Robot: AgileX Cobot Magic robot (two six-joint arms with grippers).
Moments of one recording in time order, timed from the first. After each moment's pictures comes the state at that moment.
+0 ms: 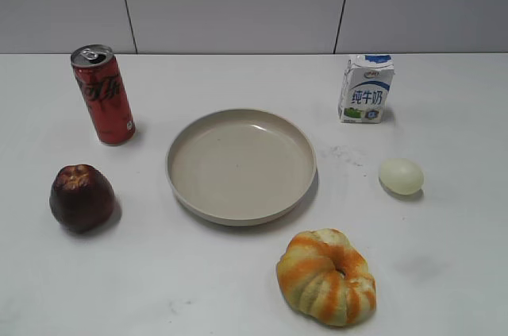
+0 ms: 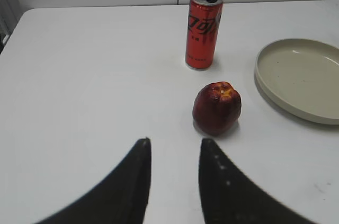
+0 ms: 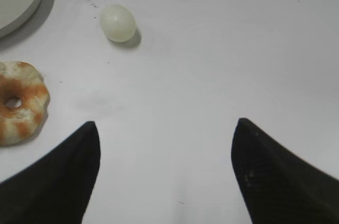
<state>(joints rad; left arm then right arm) -0.12 -0.01 -0.50 -0.14 1.04 0.16 0.13 0.52 -0.57 0.06 0.88 -0.06</state>
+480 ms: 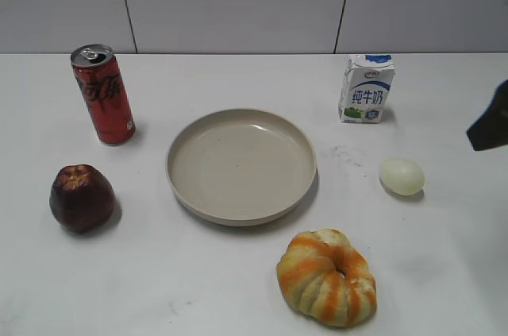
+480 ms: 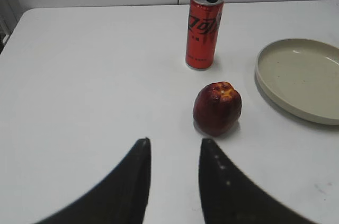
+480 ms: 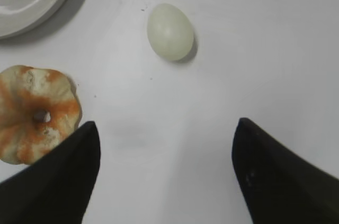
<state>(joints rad) -0.12 -0.01 -0.50 -0.14 1.04 0.16 0.13 1.31 -0.93 0.26 0.84 -0.30</state>
